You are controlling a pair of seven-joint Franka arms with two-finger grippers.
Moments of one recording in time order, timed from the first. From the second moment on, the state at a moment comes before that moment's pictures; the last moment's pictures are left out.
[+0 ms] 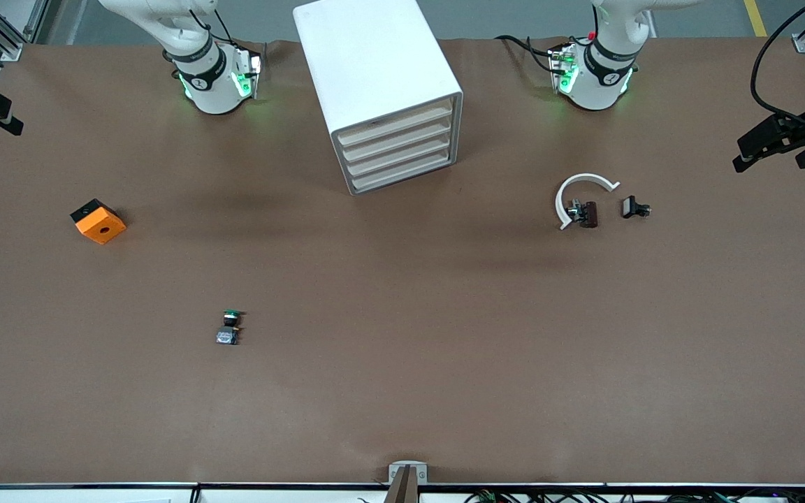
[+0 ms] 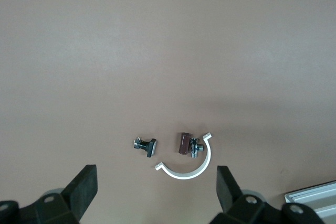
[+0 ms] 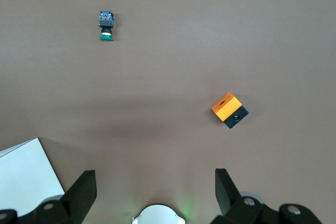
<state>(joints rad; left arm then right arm) 0.01 -0.11 -0.01 -1.68 -0.02 1.59 -0.06 -0.05 -0.17 -0.09 -1.63 0.01 1.41 -0.11</state>
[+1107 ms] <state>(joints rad) 0.03 0.14 -0.04 -1.71 -0.02 1.67 -0.06 -0.05 -0.17 -0.09 -1.63 0.01 1.41 -0.11</state>
